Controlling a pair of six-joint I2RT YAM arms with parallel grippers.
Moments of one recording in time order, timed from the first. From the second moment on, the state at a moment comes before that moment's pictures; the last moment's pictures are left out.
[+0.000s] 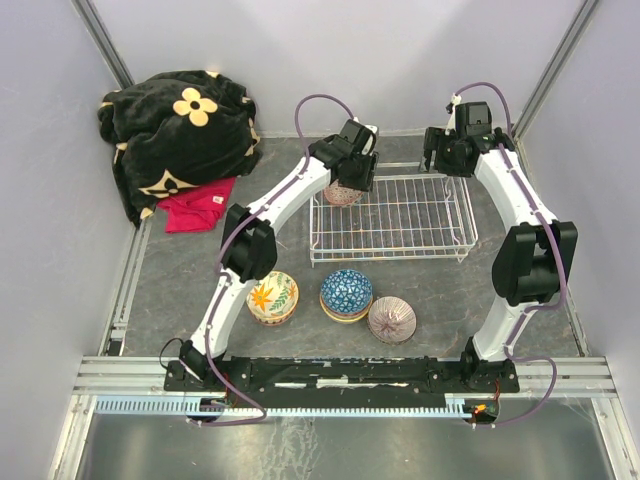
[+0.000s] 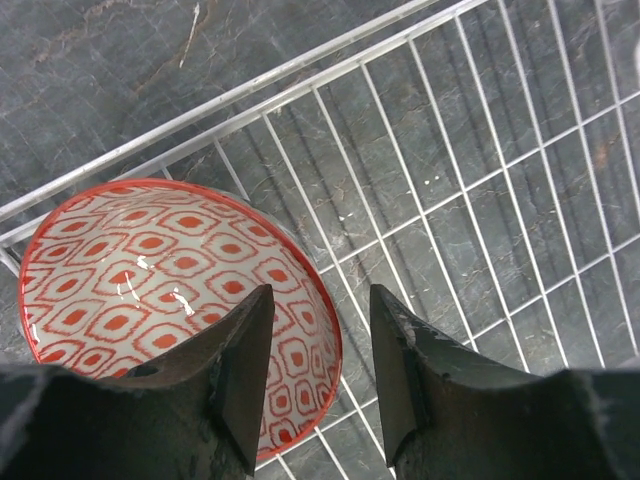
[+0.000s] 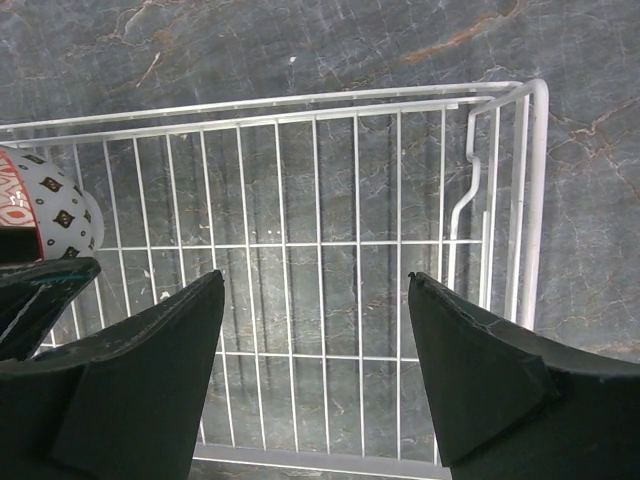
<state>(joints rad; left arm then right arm) -0.66 2.41 2.36 -0.80 0.03 -0.30 0.08 1.83 1.67 -0.68 -0.06 0.20</state>
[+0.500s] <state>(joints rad) -0.67 2.42 2.36 -0.80 0.00 -0.30 0.08 1.83 1.67 -0.66 -0.11 0.21</state>
